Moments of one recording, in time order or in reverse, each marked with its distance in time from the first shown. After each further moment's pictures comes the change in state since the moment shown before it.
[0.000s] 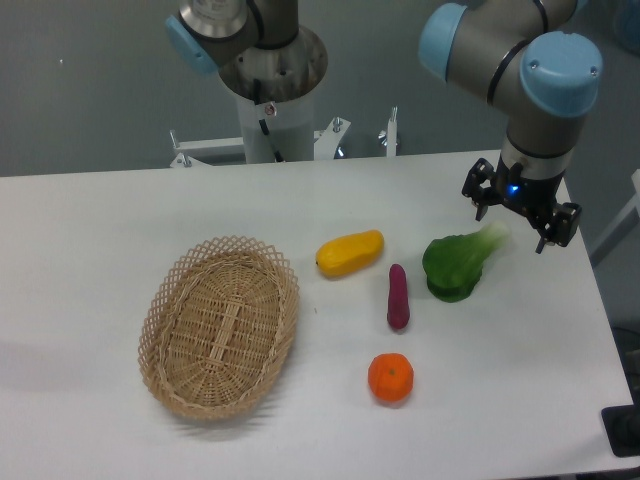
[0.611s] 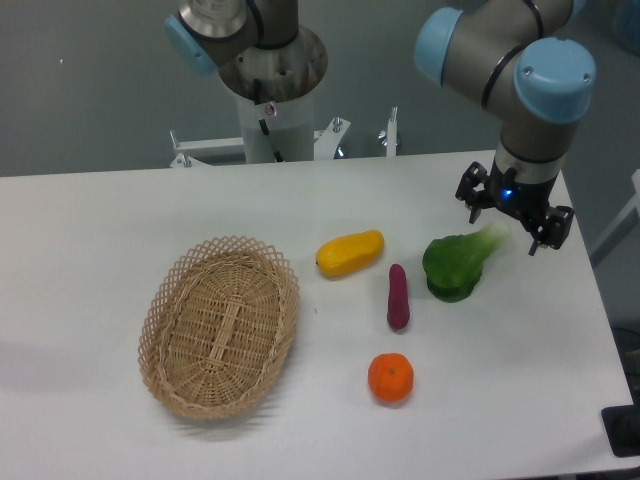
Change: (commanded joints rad) arm -0.015 -0.005 -0.058 0.012 -0.008 -0.100
